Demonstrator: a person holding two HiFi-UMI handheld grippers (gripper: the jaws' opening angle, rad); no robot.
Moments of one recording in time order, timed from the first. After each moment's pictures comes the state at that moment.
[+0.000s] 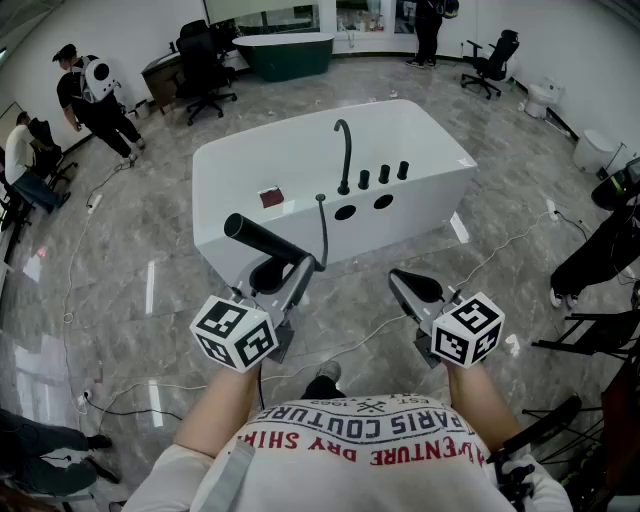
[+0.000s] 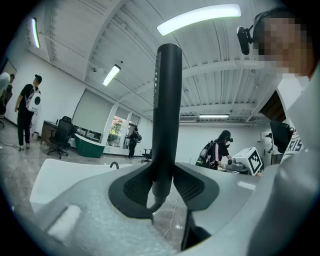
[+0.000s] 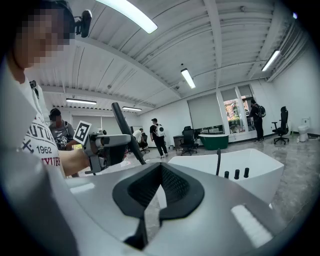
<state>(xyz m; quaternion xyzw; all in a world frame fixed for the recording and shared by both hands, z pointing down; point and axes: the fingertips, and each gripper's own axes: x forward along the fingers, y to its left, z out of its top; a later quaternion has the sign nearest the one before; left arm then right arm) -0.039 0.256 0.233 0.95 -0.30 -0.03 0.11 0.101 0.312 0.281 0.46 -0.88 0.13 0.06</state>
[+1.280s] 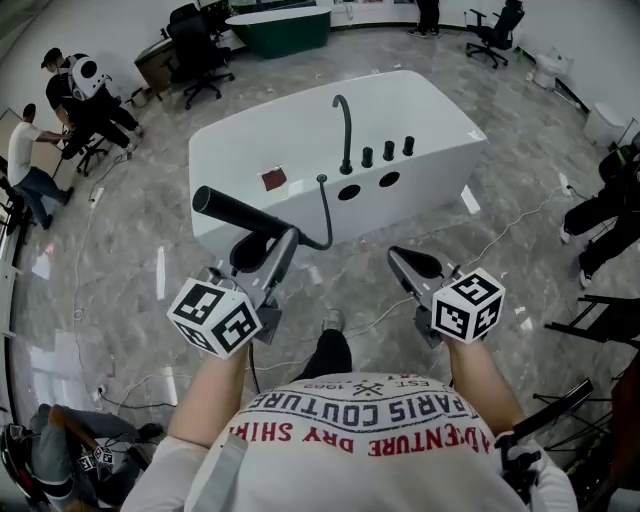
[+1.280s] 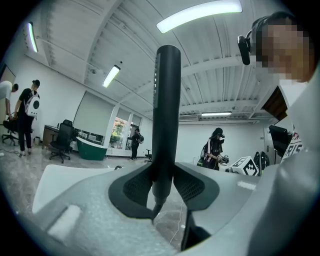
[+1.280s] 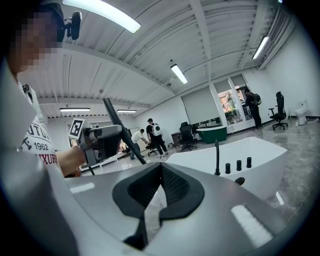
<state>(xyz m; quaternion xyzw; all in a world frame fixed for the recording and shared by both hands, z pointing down) -0.039 0.196 0.212 0.94 -0.32 -0.02 0.09 0.118 0.249 0.306 0.46 -0.87 0.18 0.04</state>
